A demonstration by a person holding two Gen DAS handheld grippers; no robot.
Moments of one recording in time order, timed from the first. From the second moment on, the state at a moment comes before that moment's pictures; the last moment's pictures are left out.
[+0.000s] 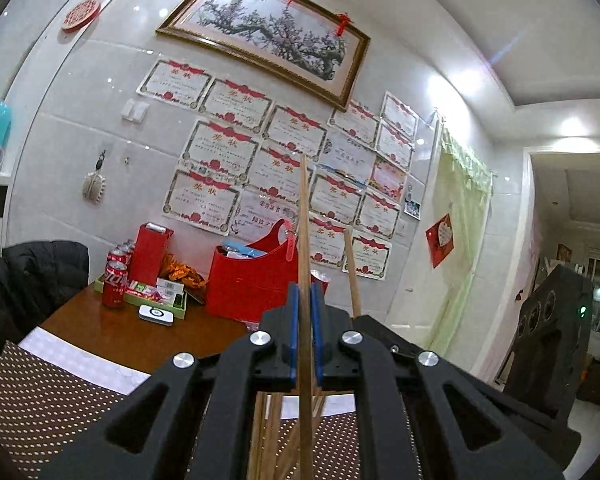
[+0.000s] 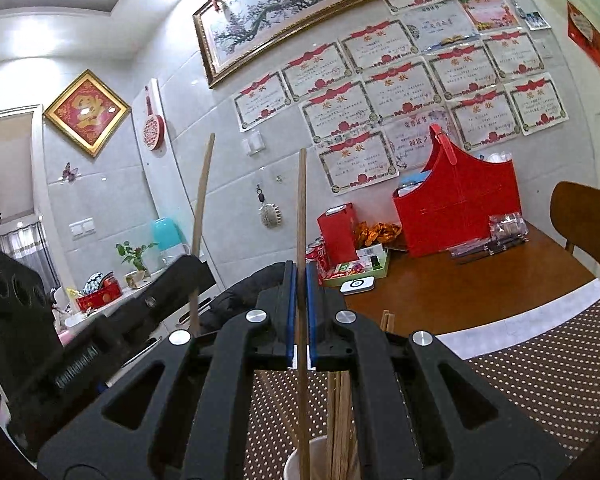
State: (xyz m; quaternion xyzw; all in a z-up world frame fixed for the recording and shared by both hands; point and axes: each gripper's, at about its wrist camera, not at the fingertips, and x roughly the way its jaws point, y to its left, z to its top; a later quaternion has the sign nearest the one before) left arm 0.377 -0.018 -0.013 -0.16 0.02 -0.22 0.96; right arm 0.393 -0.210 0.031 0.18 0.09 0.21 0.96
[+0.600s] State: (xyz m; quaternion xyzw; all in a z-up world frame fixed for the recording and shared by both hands) left arm 0.411 -0.025 -0.079 -0.15 0.05 -0.21 0.97; right arm 0.420 -0.200 -0.035 0.18 0.11 0.19 0.96
